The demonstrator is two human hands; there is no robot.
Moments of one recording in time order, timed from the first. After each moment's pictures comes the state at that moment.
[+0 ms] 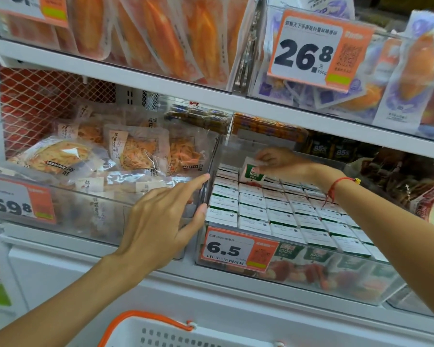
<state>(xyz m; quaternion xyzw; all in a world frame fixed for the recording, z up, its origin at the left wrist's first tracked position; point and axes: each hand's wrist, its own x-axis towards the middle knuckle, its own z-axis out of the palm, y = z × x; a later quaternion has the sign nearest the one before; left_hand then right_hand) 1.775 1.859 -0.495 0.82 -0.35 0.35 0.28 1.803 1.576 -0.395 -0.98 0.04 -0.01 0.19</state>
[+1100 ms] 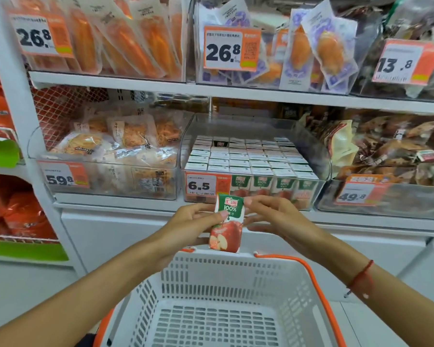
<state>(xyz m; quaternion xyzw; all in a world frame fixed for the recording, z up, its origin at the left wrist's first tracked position) 1.610 1.860 -0.471 0.69 -0.21 -0.31 0.63 1.533 1.676 -0.453 -0.77 0.13 -0.03 0.63</state>
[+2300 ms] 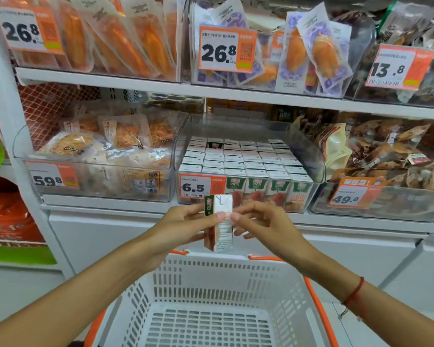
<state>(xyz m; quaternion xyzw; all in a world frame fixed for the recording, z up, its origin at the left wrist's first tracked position) 1.613 1.861 -0.462 0.69 -0.23 -0.32 0.61 1.525 1.686 -0.465 -0.83 0.08 -0.12 0.53</state>
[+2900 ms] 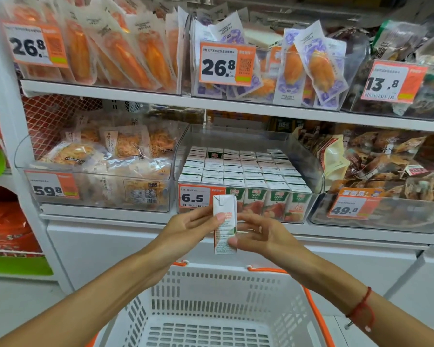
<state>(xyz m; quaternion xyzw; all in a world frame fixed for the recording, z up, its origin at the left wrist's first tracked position) 1.610 1.855 -0.463 0.69 -0.22 -0.27 0.64 1.524 1.682 -0.459 -0.78 0.08 -0.01 0.61</state>
